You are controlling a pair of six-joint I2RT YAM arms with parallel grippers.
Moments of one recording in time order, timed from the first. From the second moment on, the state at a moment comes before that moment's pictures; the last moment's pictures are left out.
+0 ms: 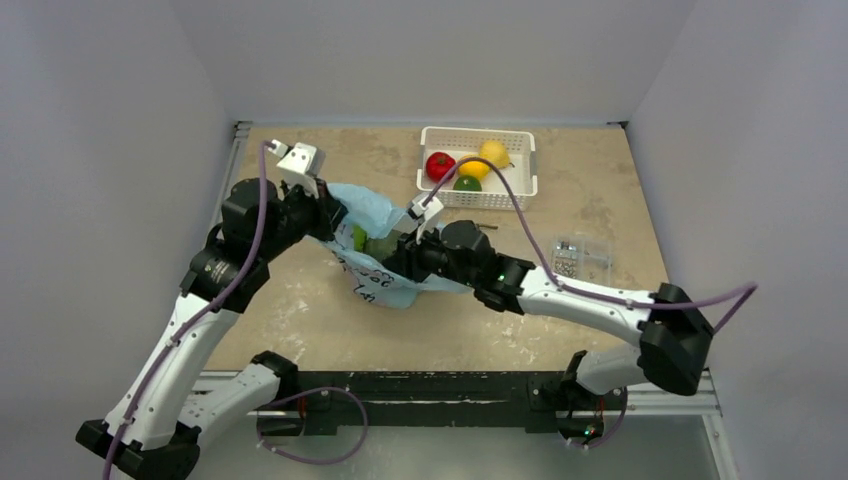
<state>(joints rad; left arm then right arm) -0.44 0.87 1.11 -0.54 0.10 -0.19 1.00 1.33 0.92 0.16 0.00 0.34</state>
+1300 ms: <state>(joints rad) -0.43 0.82 0.56 -0.82 -0.48 -1.03 1.18 1.86 1.00 0.42 0.11 0.40</state>
